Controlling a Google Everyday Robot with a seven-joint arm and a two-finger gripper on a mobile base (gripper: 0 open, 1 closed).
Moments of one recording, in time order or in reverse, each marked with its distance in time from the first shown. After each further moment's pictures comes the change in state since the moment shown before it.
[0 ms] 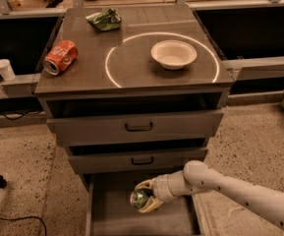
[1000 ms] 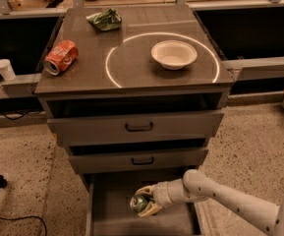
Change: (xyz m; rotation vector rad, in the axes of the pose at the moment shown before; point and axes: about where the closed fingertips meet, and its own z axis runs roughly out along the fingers) arm 0.049 0.010 0.040 0.015 -0.068 0.076
